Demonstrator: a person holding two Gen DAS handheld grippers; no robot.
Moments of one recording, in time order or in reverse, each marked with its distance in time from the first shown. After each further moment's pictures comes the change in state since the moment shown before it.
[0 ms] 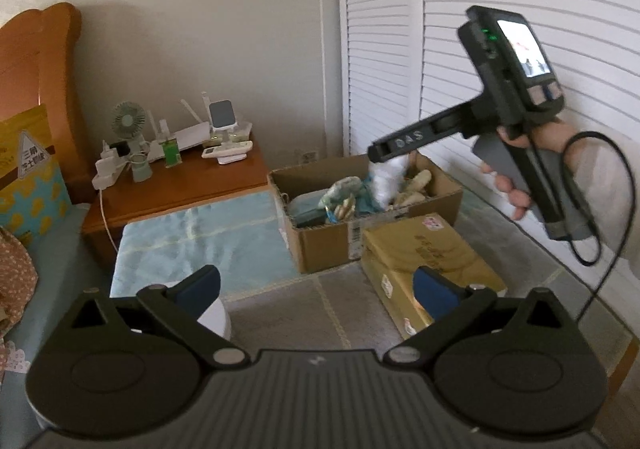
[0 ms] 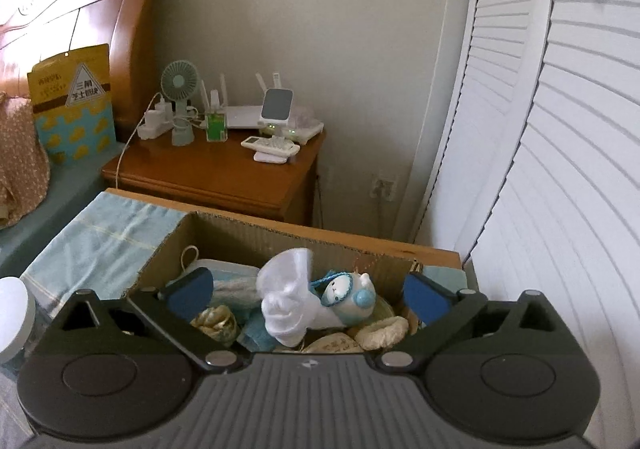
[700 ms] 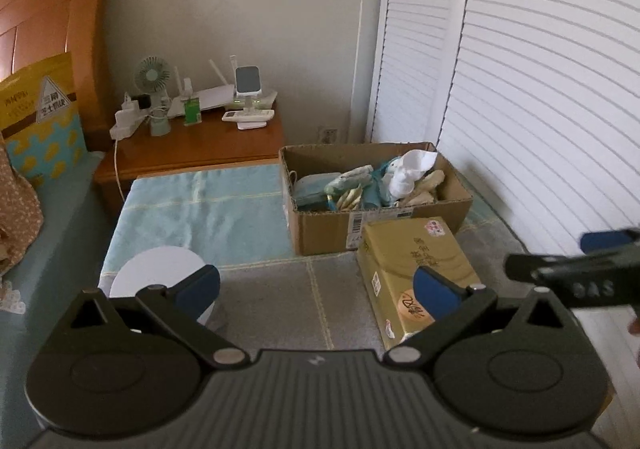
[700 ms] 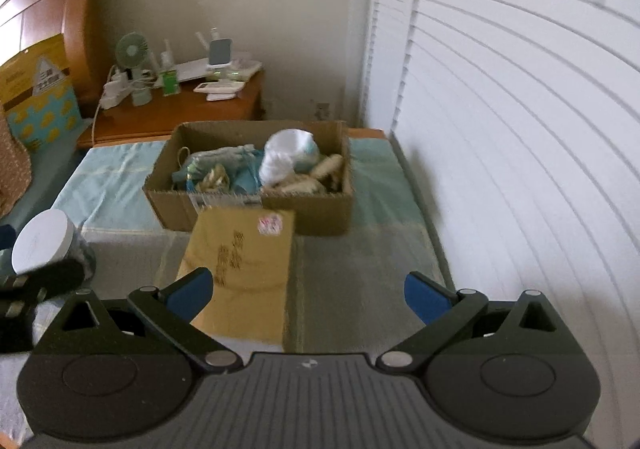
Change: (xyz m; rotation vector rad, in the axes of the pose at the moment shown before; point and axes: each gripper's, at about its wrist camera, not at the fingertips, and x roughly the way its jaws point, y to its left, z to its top) left arm 0.000 -0.011 0.013 -0.150 0.096 0.050; right arm -0.134 0.015 -0.085 0.219 0.160 -0.163
